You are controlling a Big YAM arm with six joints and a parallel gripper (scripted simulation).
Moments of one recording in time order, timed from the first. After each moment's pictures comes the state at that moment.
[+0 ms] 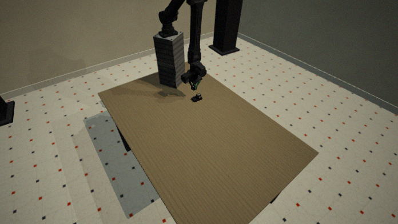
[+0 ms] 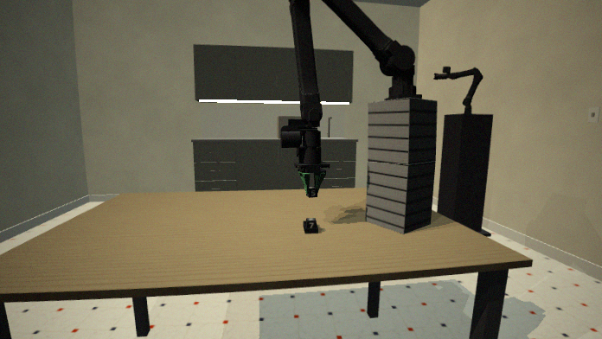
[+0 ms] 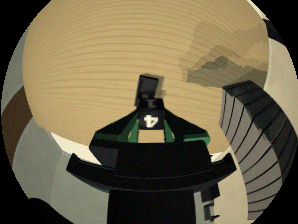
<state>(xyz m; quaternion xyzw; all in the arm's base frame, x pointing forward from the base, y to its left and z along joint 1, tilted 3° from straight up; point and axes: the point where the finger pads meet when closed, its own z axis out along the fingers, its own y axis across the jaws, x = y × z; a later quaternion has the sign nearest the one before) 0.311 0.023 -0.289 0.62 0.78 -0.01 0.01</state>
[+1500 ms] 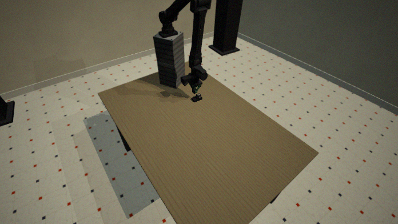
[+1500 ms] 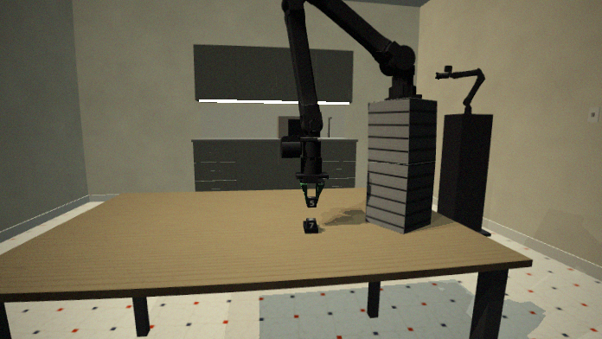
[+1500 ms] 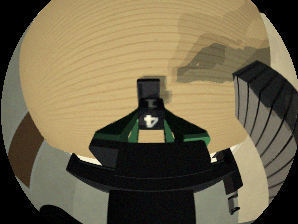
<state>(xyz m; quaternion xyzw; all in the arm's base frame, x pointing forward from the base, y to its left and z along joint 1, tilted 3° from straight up) 0.313 0.028 -0.321 0.71 0.71 -0.01 0.02</state>
